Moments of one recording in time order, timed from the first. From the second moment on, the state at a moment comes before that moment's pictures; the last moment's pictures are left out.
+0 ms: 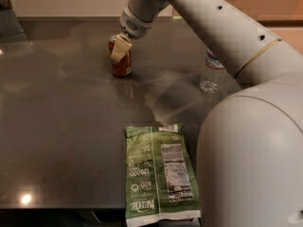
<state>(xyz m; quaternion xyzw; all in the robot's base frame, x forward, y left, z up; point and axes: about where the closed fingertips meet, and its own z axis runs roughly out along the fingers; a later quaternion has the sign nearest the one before) 0.703 0.081 0.899 -0.56 0.79 0.12 0.24</state>
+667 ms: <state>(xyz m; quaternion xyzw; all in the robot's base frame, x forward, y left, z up) 0.668 0.050 0.917 -0.59 0.76 0.13 0.23</state>
